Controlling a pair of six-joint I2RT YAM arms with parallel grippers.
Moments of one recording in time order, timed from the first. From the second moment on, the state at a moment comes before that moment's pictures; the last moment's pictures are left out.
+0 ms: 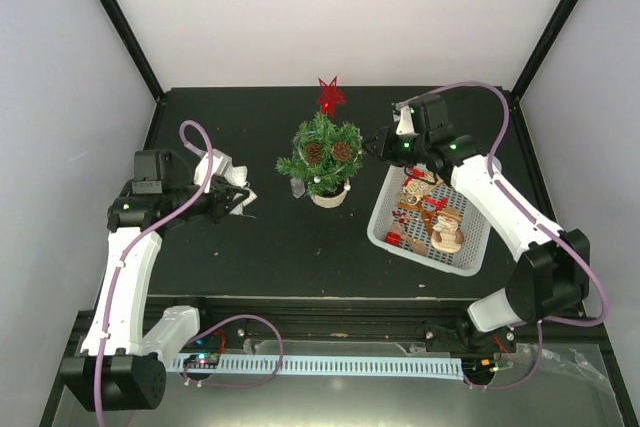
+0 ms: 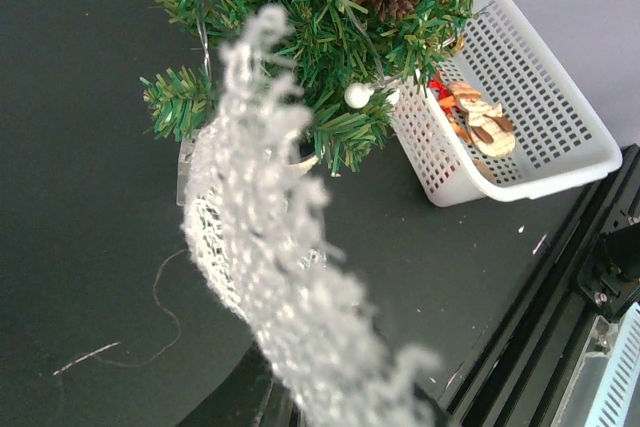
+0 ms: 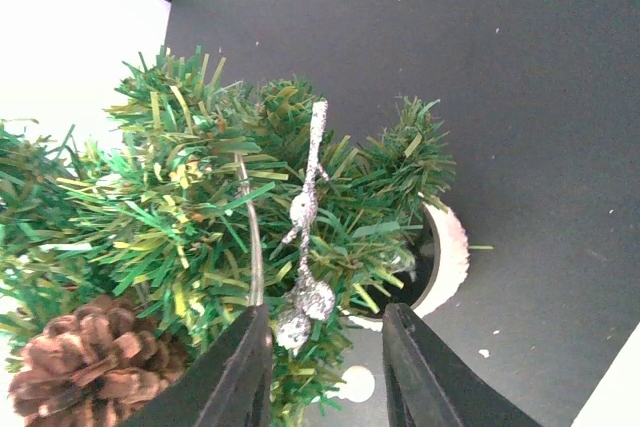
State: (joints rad) left arm 0.06 0.93 0.99 -0.91 0.85 0.27; right arm 0.40 1.48 1.29 -0.52 -0.39 0.63
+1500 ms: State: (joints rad) left arm 0.07 0.93 0.99 -0.91 0.81 0.27; right arm 0.96 1.36 1.31 -0.71 0.07 0.61
